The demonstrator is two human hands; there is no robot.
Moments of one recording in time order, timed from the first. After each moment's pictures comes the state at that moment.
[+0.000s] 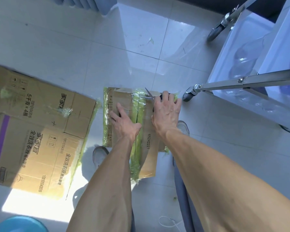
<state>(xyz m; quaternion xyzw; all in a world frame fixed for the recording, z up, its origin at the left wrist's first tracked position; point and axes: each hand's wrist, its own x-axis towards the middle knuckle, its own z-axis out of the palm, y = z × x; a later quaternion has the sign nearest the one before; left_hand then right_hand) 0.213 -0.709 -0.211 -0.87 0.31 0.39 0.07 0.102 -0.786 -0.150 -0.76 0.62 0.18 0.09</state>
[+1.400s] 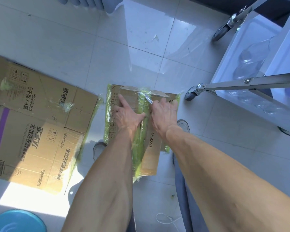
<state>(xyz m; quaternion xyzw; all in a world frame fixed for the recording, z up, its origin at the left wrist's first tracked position) 0.226 -0.733 -0.201 -0.86 0.31 0.39 0.08 0.118 -0.778 -0.138 -0.78 0.54 0.26 0.17</state>
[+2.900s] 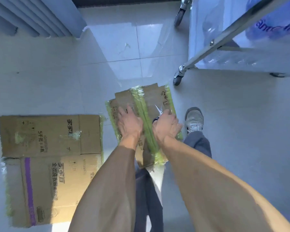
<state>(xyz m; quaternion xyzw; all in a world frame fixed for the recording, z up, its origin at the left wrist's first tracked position) 0.231 -0.701 -0.163 -0.78 0.51 0.35 0.09 0.125 -0.689 -0.120 -0.40 0.86 0.17 0.29</state>
